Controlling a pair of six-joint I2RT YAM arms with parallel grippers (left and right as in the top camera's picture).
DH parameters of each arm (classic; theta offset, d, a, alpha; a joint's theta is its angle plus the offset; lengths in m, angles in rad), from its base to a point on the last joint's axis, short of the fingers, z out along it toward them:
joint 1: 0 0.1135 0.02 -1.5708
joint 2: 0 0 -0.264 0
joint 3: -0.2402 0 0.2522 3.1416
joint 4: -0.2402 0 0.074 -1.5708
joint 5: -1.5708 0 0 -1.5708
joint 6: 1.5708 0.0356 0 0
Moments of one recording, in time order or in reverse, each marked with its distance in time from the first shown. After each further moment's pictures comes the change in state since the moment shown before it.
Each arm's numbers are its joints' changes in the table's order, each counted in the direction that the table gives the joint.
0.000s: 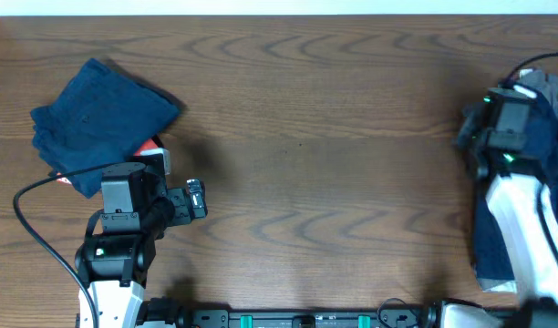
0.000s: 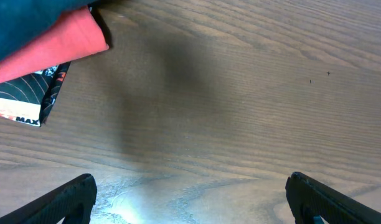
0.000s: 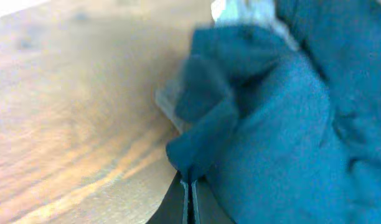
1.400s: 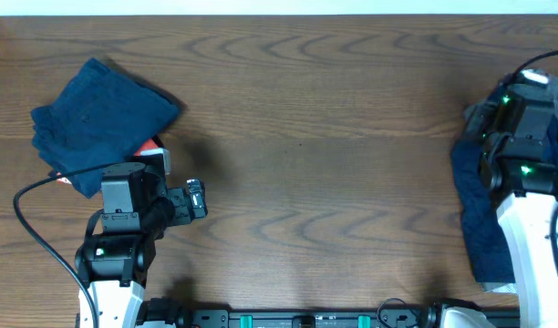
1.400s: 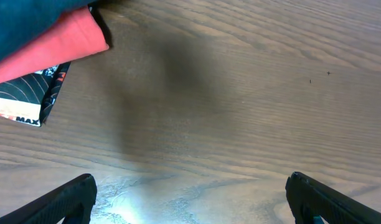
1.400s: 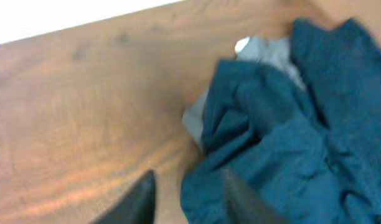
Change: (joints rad) left arm 0.000 0.000 0.000 0.000 0.000 0.000; right arm 0.005 -0.058 -0.054 -0.069 0.072 -0.103
